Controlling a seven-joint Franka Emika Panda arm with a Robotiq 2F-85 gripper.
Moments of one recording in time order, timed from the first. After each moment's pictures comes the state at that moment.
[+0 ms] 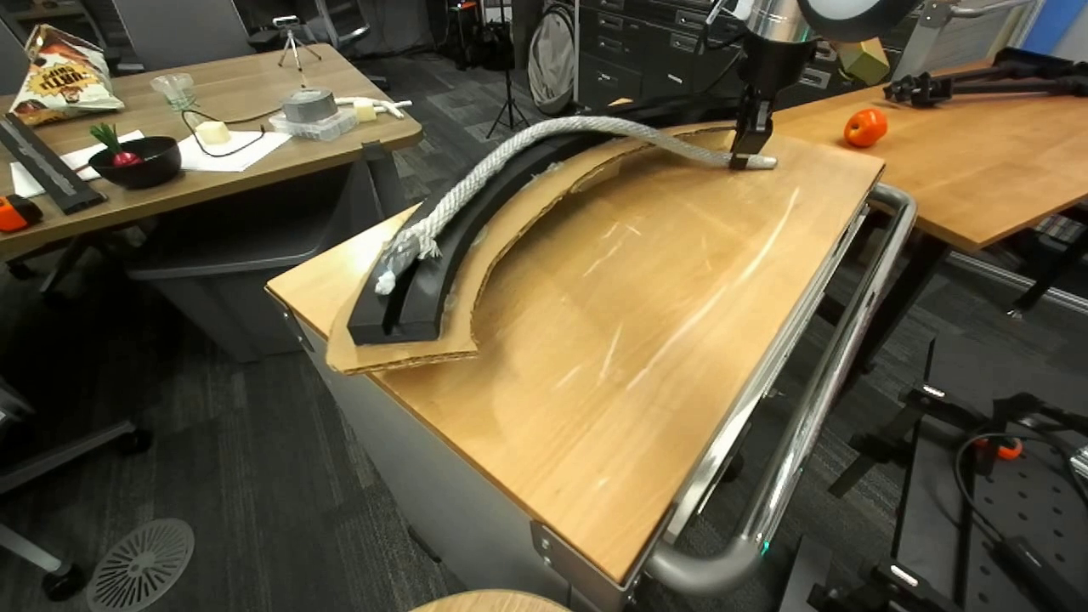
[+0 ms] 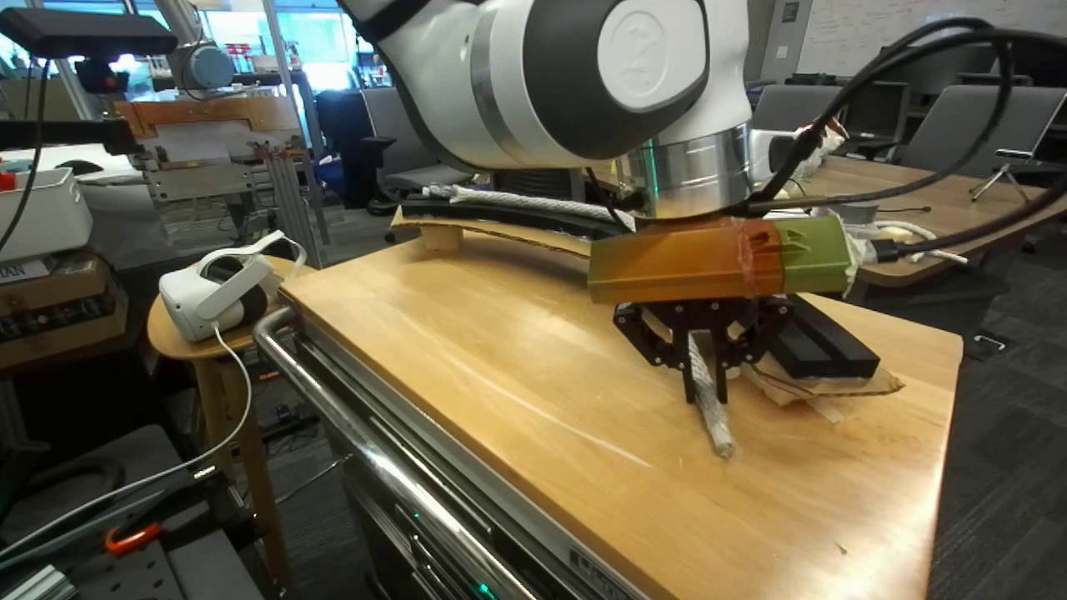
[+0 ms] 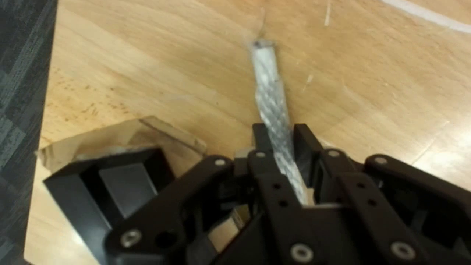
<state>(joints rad) -0.27 0.19 -0.14 -2.26 -0.28 2.65 -0.65</state>
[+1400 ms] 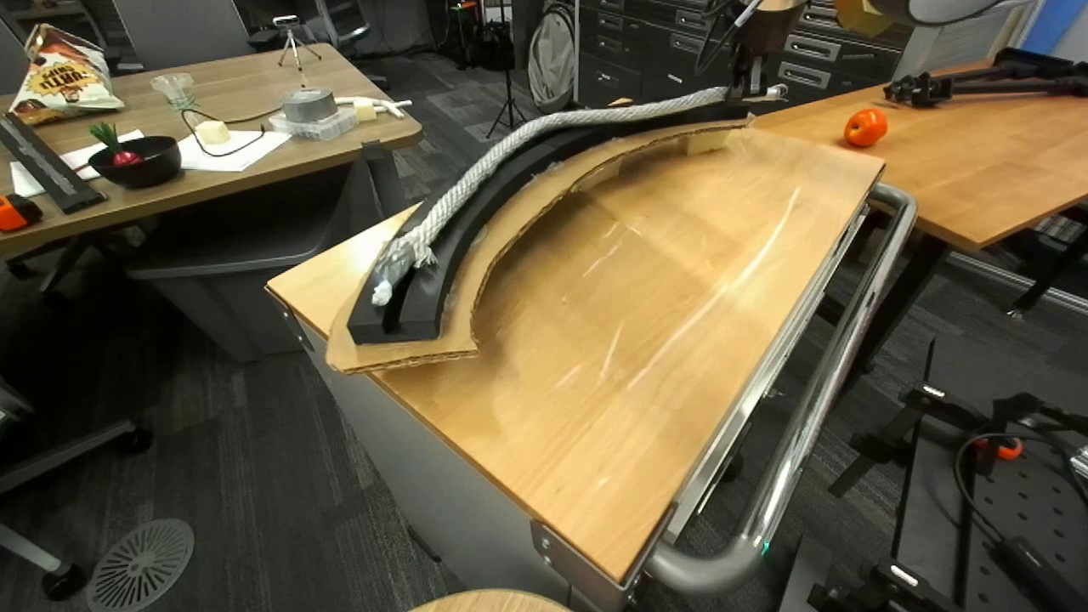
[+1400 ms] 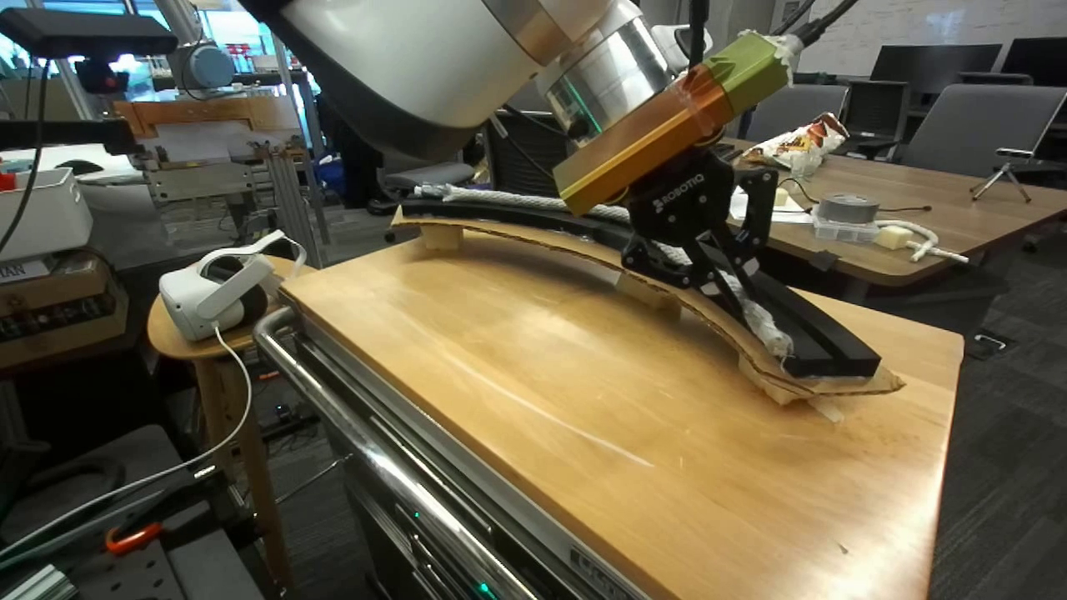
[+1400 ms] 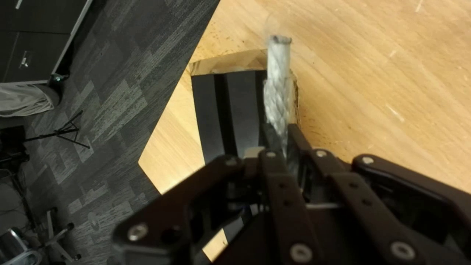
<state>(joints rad) -0.17 0.08 -0.15 -2.27 -1.04 2.59 -0.10</state>
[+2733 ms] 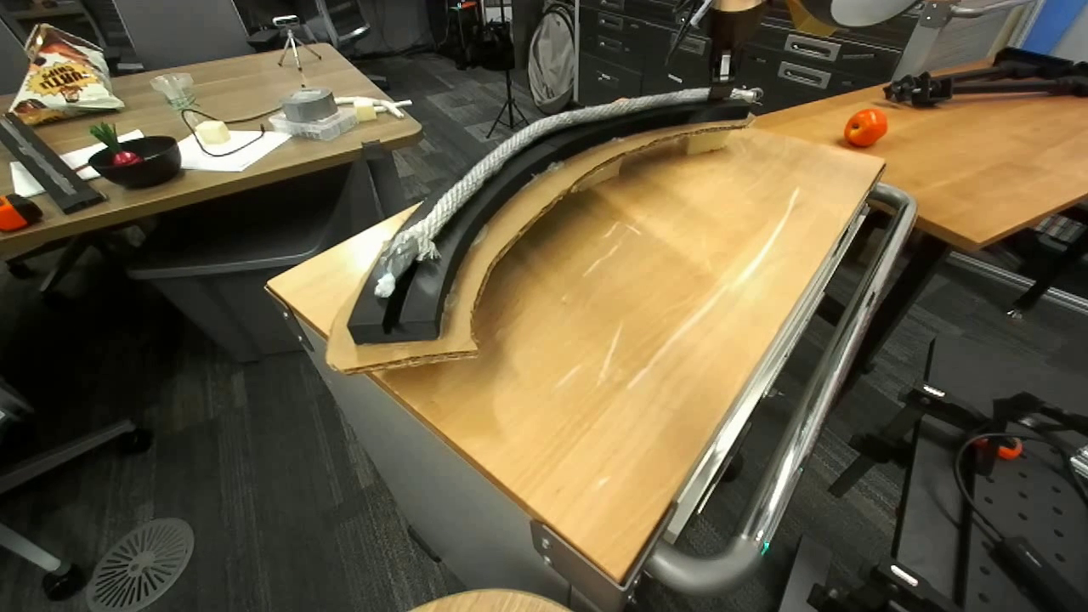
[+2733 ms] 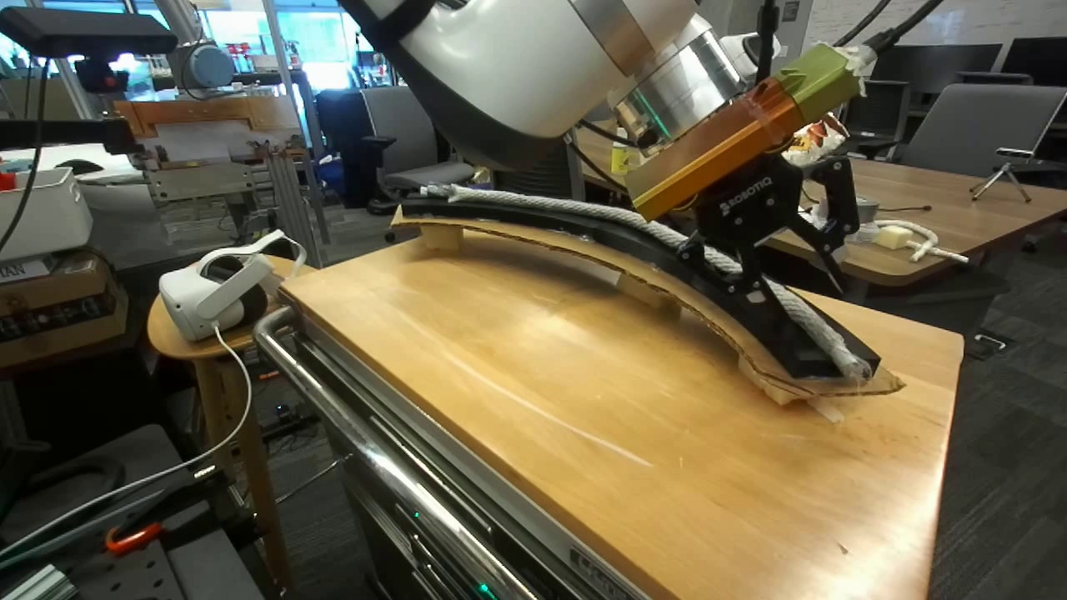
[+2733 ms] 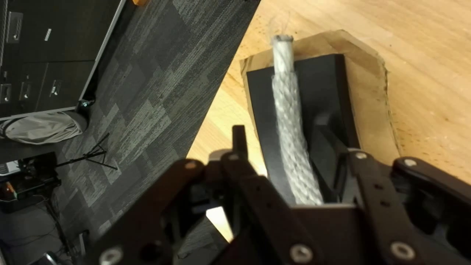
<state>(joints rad) -0.18 0.23 -0.18 -2.08 -1.04 2.56 -0.02</state>
